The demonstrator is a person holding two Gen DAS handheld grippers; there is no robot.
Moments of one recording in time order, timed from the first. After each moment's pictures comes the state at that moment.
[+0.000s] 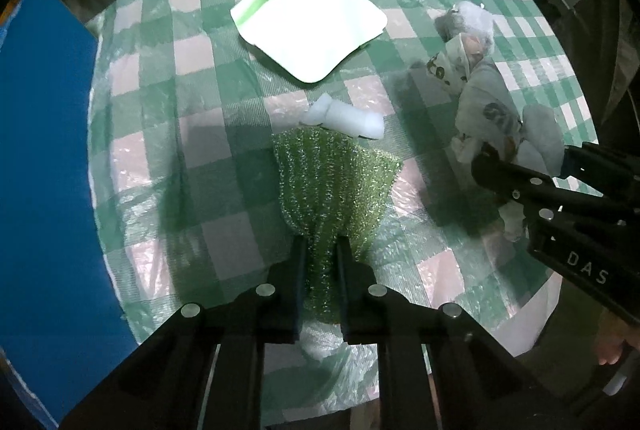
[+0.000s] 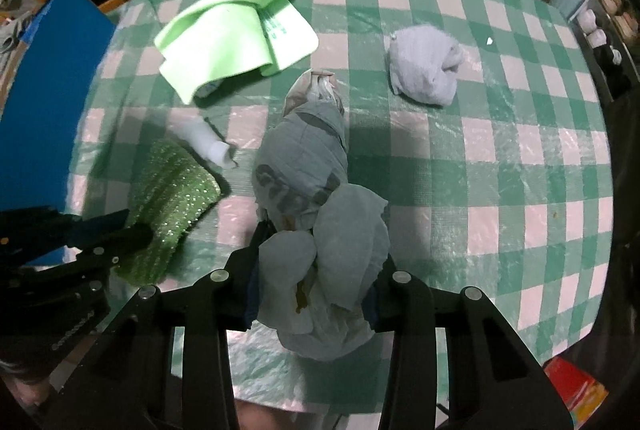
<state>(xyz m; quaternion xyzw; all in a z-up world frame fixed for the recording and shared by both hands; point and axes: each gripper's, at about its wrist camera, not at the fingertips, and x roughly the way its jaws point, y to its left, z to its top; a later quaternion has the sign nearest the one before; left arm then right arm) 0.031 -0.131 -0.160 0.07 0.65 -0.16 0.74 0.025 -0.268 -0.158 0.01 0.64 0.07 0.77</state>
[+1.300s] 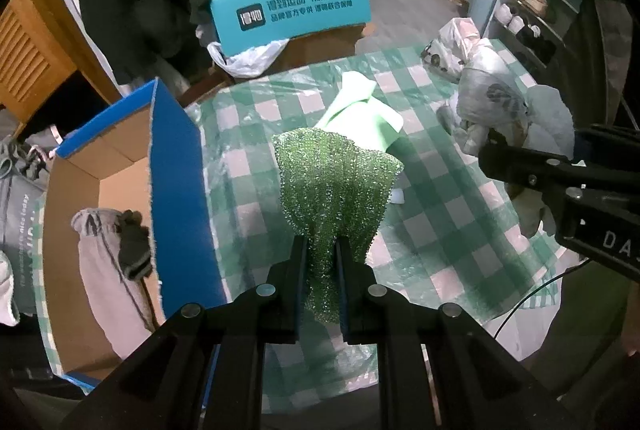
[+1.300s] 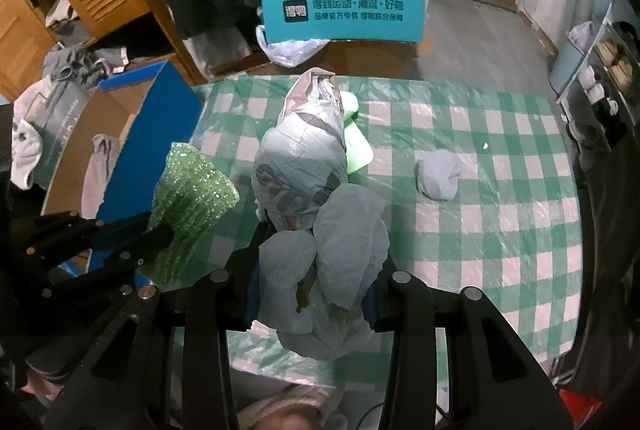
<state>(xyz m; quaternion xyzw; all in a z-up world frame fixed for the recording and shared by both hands) 0.004 -0.093 -0.052 0.11 0.53 -0.12 0.83 0.008 -0.238 -0.039 0.02 0.53 0.12 0.84</state>
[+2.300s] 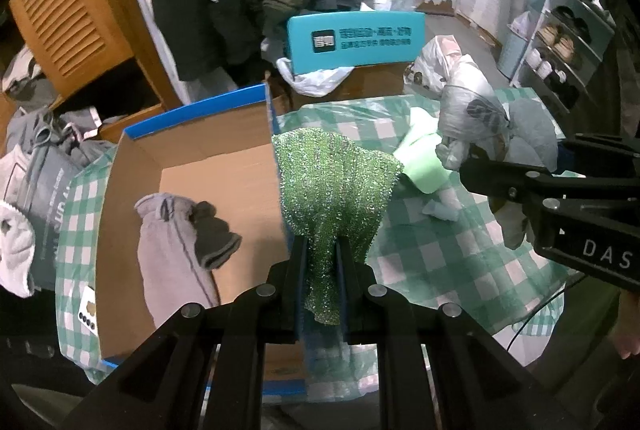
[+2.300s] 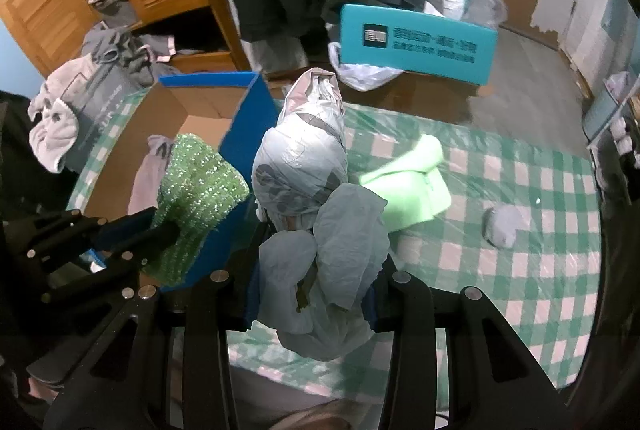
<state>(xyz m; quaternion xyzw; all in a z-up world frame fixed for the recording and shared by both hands) -0.004 -0.007 -0.018 0.07 0.50 -0.07 0.86 0.022 -0.146 -0.011 -0.01 0.52 0.19 0.84</state>
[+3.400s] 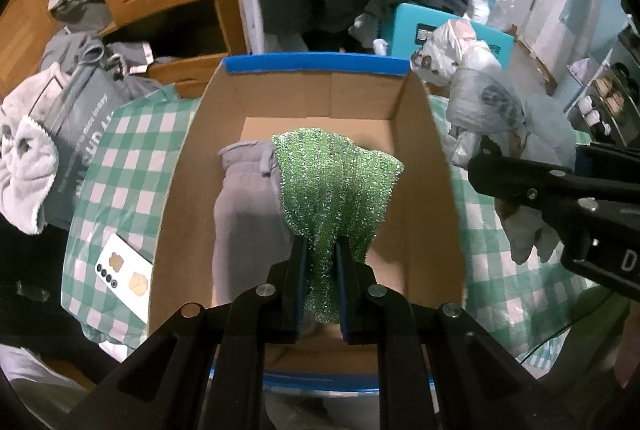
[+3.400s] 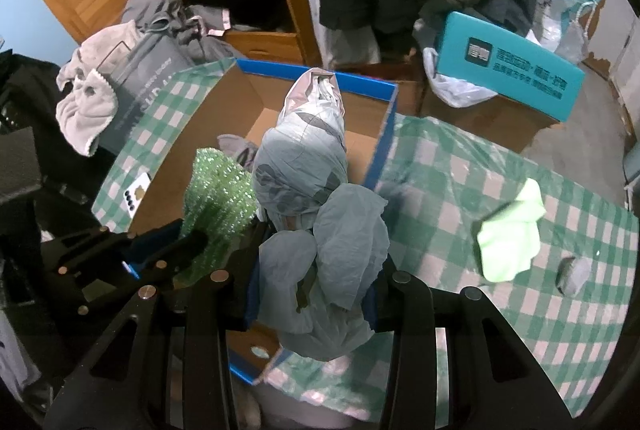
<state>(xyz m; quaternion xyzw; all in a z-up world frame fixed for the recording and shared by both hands) 0.005 0.112 -0.041 -0.01 0.53 0.02 0.85 0.046 -0.015 -0.016 -0.04 0.53 0.26 0.81</state>
